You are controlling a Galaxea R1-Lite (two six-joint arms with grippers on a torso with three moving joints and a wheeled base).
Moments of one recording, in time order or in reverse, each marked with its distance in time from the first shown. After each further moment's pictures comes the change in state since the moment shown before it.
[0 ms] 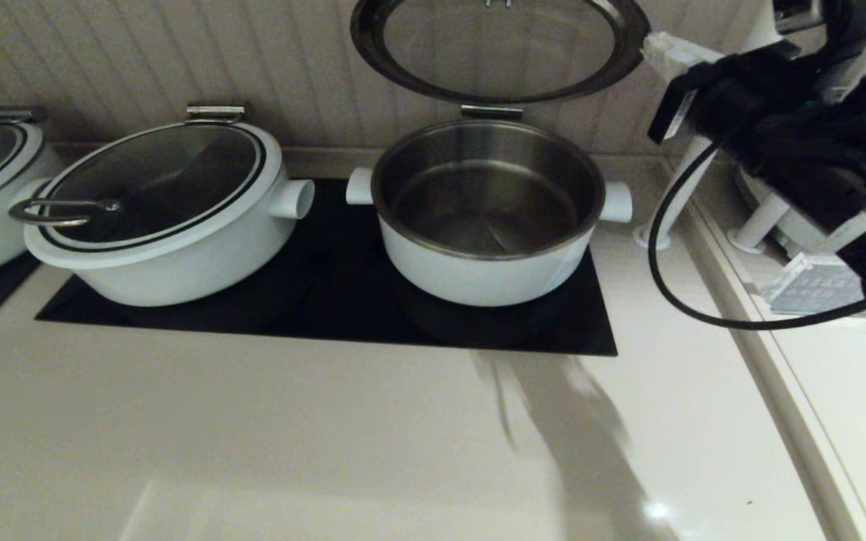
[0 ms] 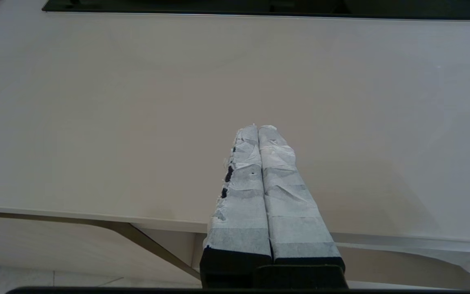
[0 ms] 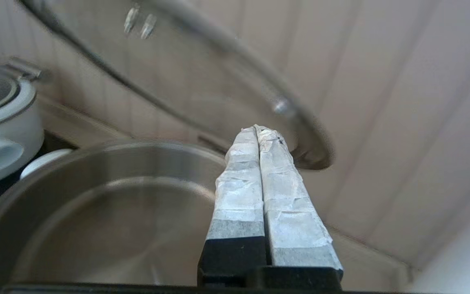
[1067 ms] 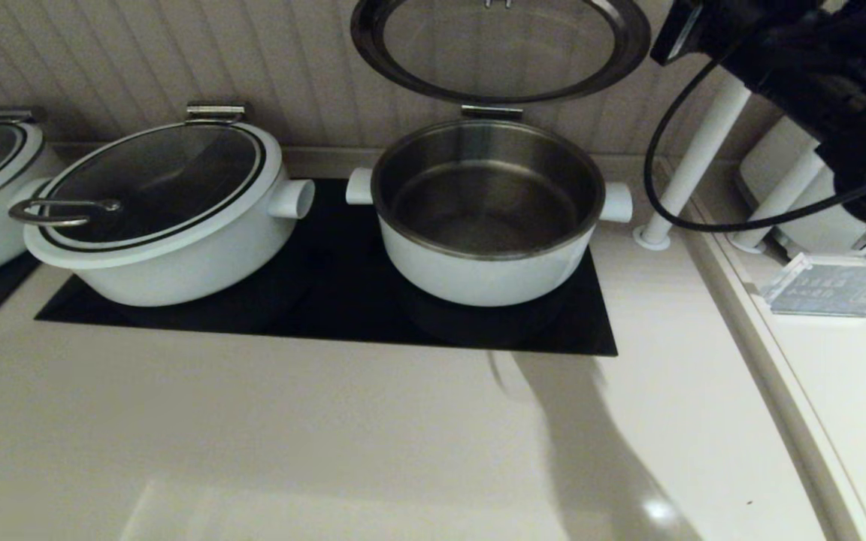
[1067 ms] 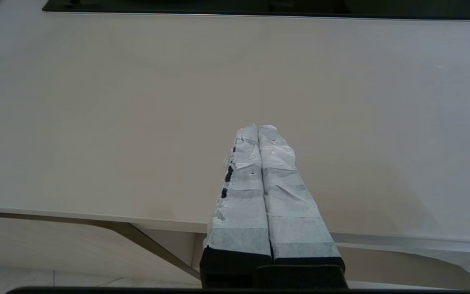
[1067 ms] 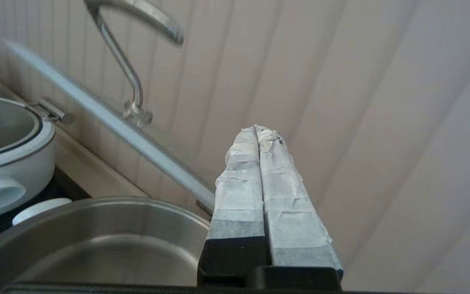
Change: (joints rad) left arm 0.000 0.000 0.000 0.000 0.000 0.000; right arm -0.084 0.148 -0.396 0.130 0.259 -0.001
